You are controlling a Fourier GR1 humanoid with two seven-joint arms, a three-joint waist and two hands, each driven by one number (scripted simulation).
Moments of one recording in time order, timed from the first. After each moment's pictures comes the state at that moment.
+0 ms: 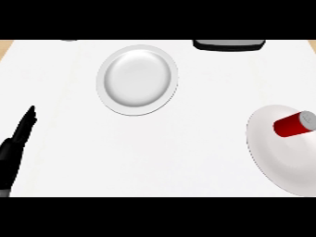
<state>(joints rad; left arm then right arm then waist) 0.05 0.60 -0.23 -1.43 0.17 0.31 -0.18 -0.05 -0.86 -0.25 -1.43 -0.29 0.52 -0.06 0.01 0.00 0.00</state>
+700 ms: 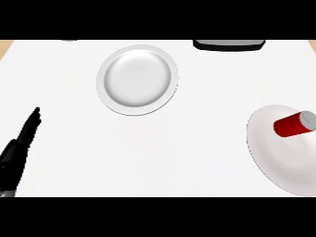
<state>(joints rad) 0.06 0.54 -0.20 -1.45 0.10 0.28 -0.15 -0.28 -0.83 -0.06 -1.09 0.11 0.59 -0.27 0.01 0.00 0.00</state>
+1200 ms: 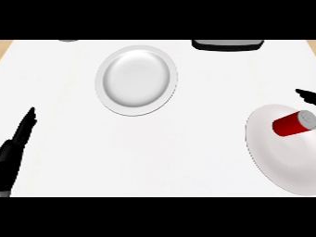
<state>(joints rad) 0.08 0.51 -0.12 -1.45 0.05 0.22 -0.15 -0.33 -0.75 -0.03 -1.00 0.27 0.62 -0.34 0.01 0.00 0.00</state>
